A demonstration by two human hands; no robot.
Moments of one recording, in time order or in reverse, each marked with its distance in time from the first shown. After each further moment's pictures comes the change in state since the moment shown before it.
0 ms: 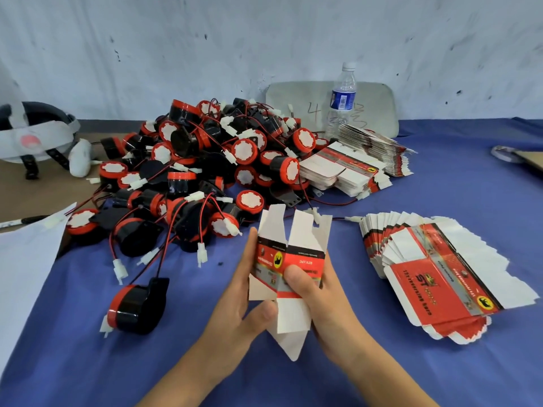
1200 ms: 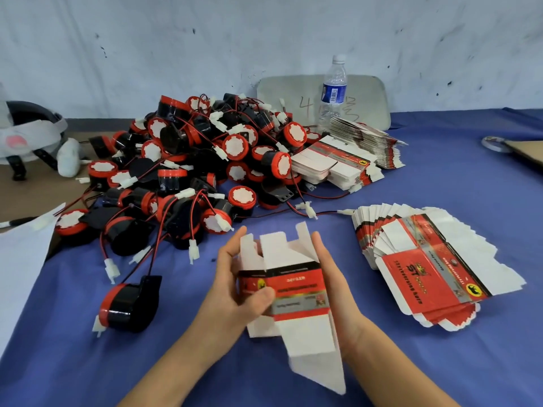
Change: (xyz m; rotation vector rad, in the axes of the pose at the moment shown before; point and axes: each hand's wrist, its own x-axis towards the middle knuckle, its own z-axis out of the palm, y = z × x) left_hand -0.004 -0.008 -0.009 -0.079 0.012 -0.093; right_hand 0.003 -0.004 -0.016 0.423 -0.174 0.452
